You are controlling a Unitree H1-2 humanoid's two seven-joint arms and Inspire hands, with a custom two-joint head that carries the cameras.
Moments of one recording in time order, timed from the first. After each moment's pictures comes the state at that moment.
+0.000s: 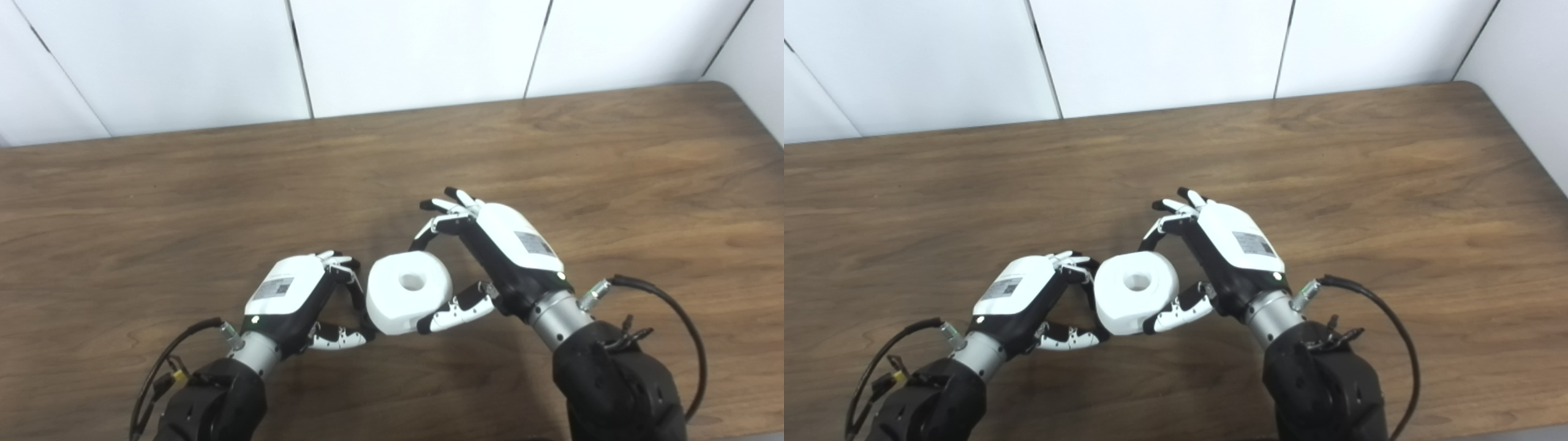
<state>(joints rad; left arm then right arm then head) -0.01 0.26 -0.42 -0.46 0.92 0.31 -0.52 0.04 0.05 0.22 -0.78 -1.11 0.31 0.72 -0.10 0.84</state>
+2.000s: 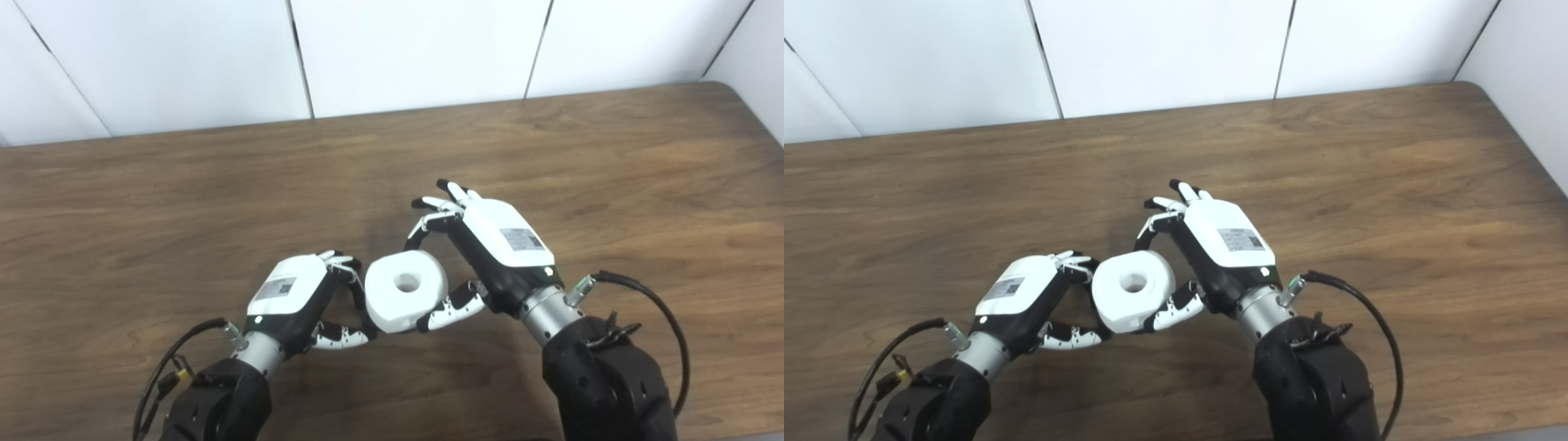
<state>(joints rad) -0.01 0.25 -0.44 -0.47 0.94 0.34 -0.52 0.03 0.04 0.24 -0.75 -1.17 0.24 0.71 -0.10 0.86</state>
